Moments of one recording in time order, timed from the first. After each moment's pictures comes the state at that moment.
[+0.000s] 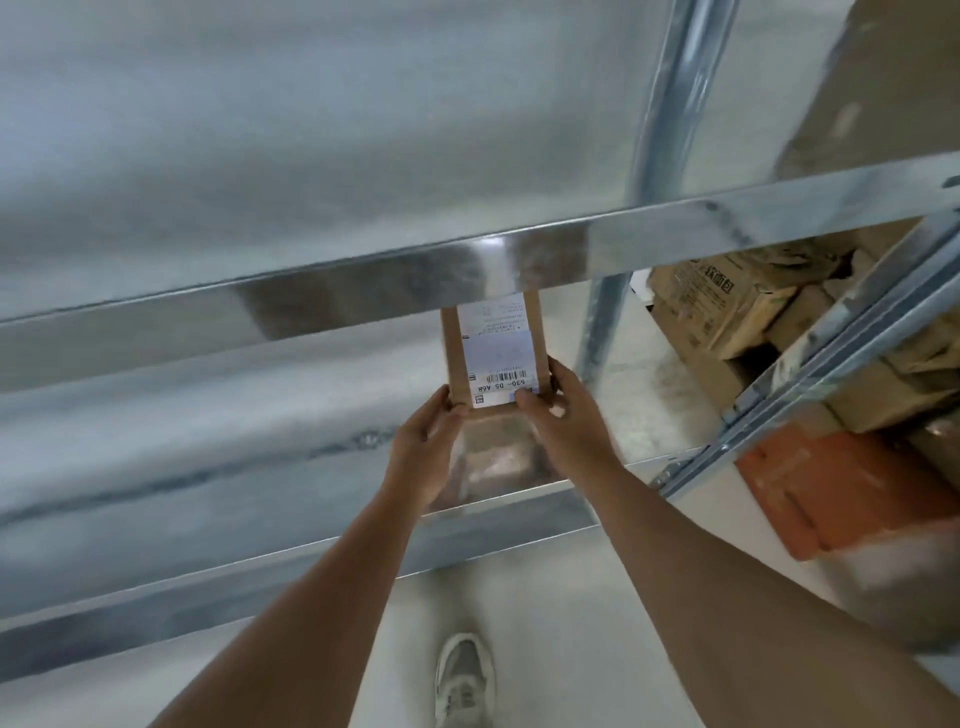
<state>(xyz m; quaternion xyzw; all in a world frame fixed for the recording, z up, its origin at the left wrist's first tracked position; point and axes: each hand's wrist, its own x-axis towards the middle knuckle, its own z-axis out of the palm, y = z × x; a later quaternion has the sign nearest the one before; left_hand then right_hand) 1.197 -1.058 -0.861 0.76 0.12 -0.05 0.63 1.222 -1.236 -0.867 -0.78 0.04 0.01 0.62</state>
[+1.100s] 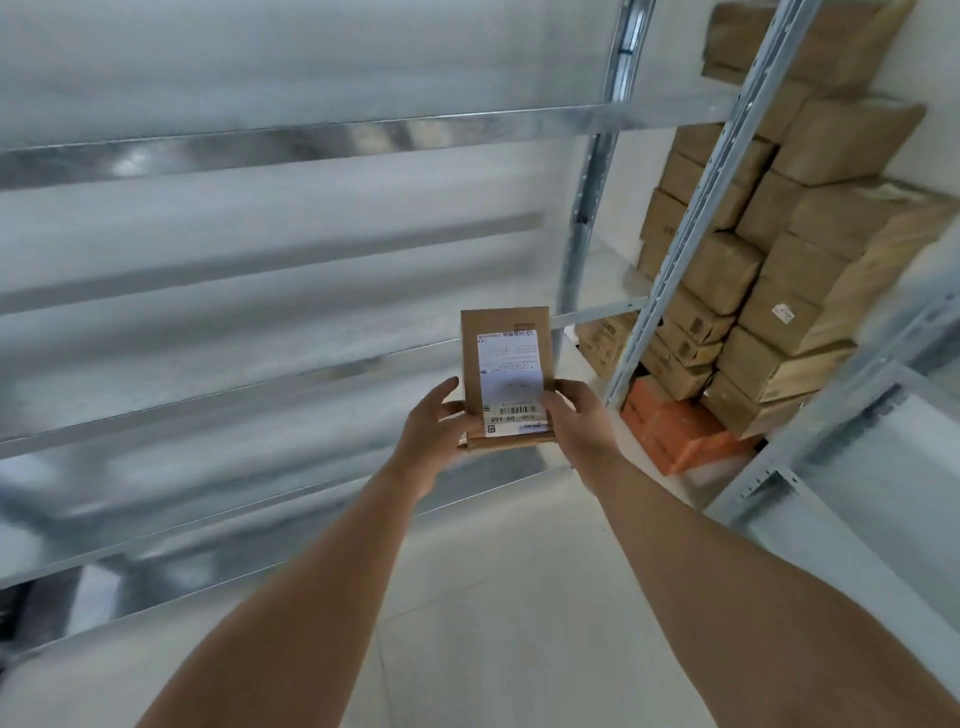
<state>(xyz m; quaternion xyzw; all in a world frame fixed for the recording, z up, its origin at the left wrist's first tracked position) 0.774 -0.899 -0.394 0.69 0.10 -0.16 0.70 0.768 -1.084 -0.405 -0.79 0.18 -0.02 0.58</state>
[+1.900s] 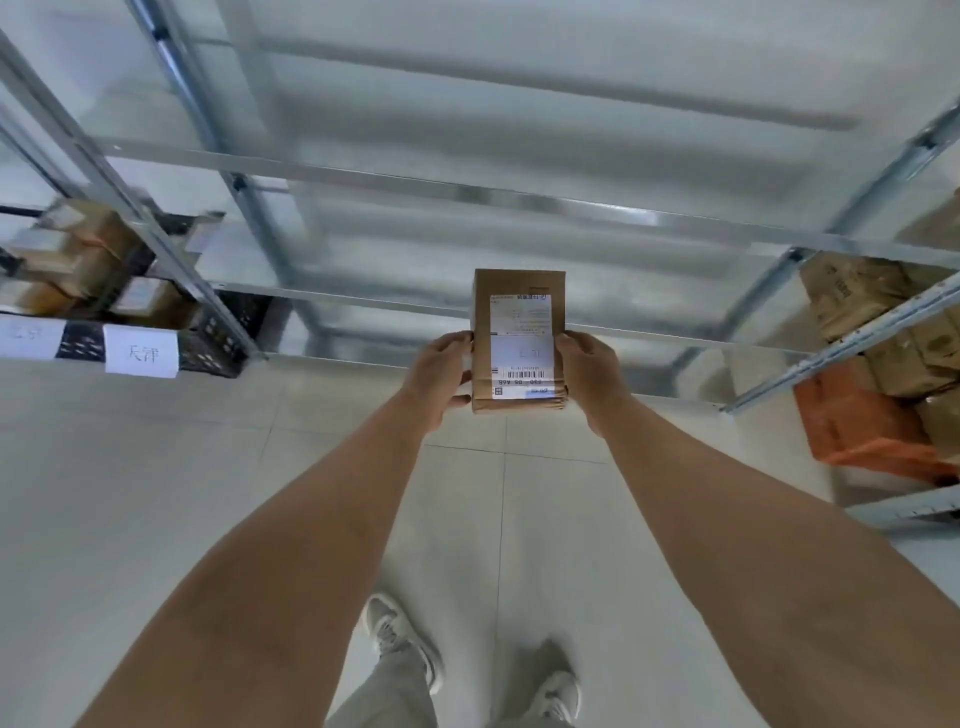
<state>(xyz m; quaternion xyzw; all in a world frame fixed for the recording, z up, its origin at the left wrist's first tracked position) 0.575 -0.556 -0.480 0.59 0.33 -0.09 0.73 0.627 -0.724 -0.467 -0.83 0.09 0.18 0.53</state>
